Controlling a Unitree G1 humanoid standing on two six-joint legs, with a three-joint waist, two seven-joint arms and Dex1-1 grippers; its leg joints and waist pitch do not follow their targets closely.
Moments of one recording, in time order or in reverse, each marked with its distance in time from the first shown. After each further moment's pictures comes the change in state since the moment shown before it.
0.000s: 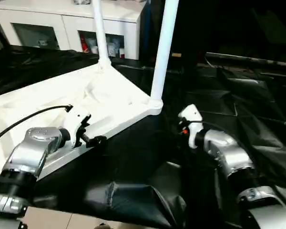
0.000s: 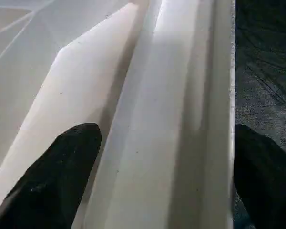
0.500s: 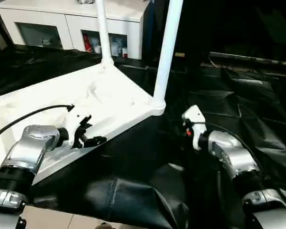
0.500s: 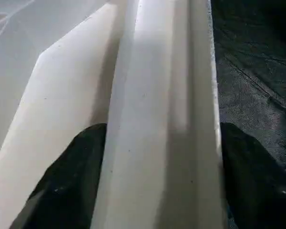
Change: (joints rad) left arm -0.033 0.021 -0.022 0.092 0.011 -0.100 -0.135; right arm 0.045 -0.025 0.011 -0.084 0.017 0.027 0.083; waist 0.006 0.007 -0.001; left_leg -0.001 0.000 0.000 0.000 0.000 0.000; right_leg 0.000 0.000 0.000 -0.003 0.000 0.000
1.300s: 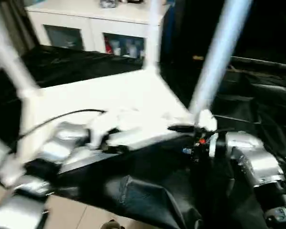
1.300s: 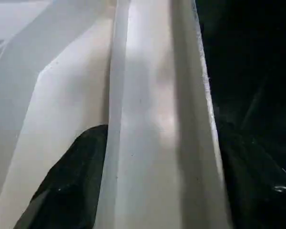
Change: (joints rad) left arm -0.146 -0.195 -0.172 0.254 0.119 -0.400 -0.147; right arm 0.137 -0.143 0.015 -0.382 0.160 0.108 0.273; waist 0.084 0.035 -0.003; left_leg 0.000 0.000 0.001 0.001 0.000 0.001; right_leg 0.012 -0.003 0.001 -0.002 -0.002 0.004
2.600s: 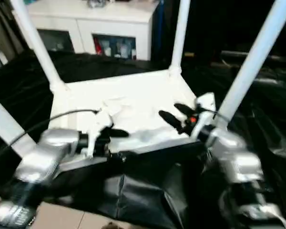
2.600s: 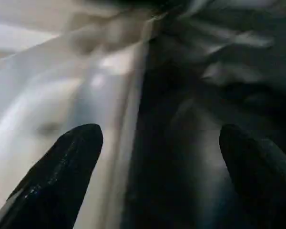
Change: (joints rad) left arm 0.286 0.134 0.154 -0.712 -0.352 0.543 -0.100; right arm -0.071 0.272 -0.149 0.129 -0.005 0.083 -0.630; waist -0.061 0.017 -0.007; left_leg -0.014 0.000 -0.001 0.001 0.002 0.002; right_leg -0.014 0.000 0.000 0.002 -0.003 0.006
